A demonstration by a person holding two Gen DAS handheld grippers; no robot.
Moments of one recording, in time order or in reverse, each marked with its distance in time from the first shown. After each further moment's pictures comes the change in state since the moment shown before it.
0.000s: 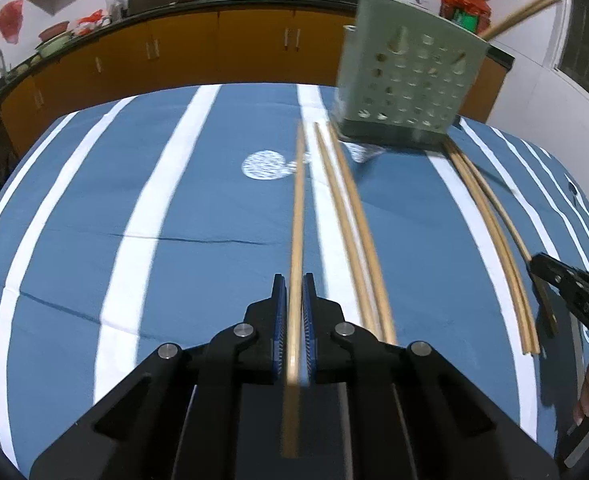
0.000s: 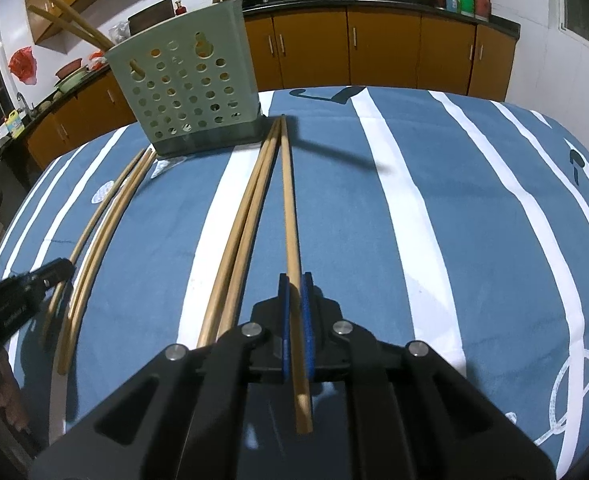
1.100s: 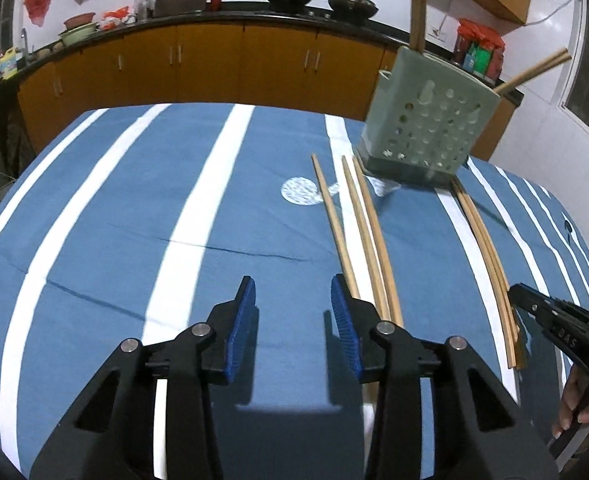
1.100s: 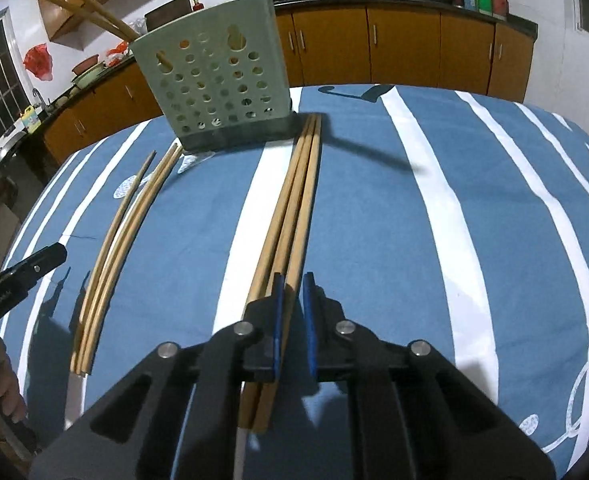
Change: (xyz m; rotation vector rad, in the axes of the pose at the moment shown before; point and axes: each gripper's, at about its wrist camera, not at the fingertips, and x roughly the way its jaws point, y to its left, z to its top) left arm -0.026 0.022 -0.002 -0.084 -0.070 -0.017; right arm 0.004 0.016 0.003 -0.025 0.010 0.054
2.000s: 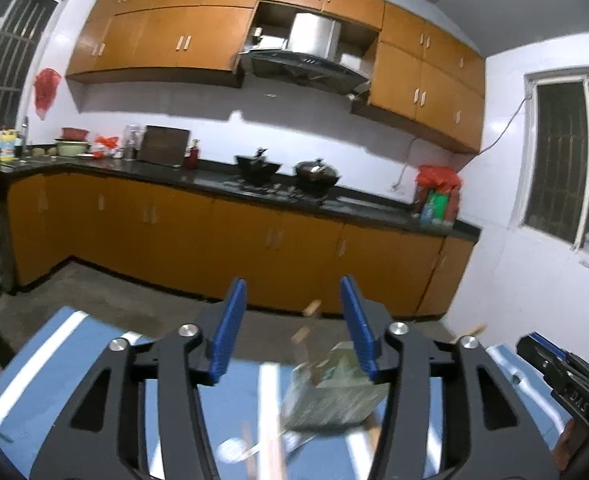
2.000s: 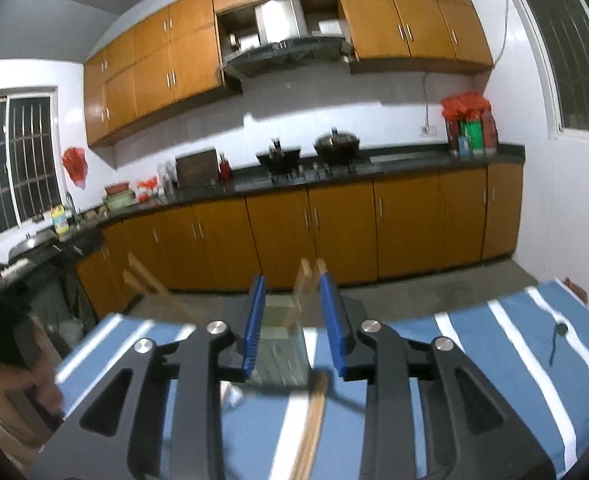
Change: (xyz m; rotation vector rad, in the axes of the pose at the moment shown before) left arm -0.115 -0.037 0.139 -0.013 -0.577 -0.082; right arm -0.155 -0.003 0.109 -0.025 -0.550 0.055
